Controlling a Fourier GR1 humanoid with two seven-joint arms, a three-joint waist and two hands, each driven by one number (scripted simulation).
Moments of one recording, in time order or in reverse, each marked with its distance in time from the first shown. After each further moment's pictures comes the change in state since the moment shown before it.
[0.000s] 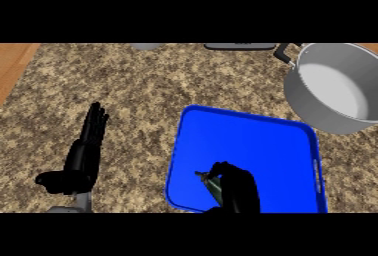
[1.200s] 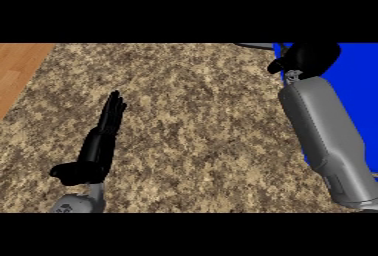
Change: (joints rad) left arm -0.086 -0.025 -0.052 -0.007 -0.025 -0.046 0.023; right arm -0.926 -0.195 -0.631 0.615 0.242 0.028 0.395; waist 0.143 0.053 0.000
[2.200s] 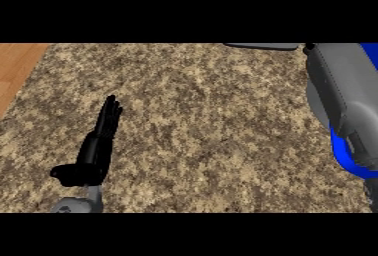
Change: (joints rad) left arm 0.025 -0.003 0.020 0.025 -0.001 0.009 -0.015; right arm -0.277 -0.117 -0.194 0.447 0.271 -0.099 0.106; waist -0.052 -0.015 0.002
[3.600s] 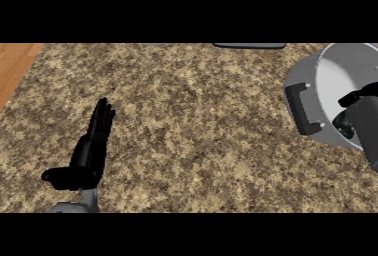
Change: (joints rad) left arm 0.033 -0.006 0.029 -0.027 -0.005 0.012 0.014; right arm 0.246 -0.144 -0.389 0.234 -0.264 -0.253 -0.161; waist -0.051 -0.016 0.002
